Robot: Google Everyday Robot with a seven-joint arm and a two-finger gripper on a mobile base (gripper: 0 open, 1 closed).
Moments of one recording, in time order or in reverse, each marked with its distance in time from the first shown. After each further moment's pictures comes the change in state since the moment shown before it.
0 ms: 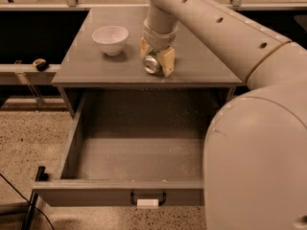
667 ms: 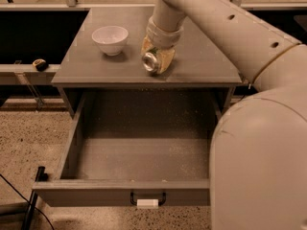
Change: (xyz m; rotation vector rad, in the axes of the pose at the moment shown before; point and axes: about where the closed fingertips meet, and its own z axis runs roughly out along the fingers) arm -0.008 0.011 -0.011 0.003 -0.086 0.048
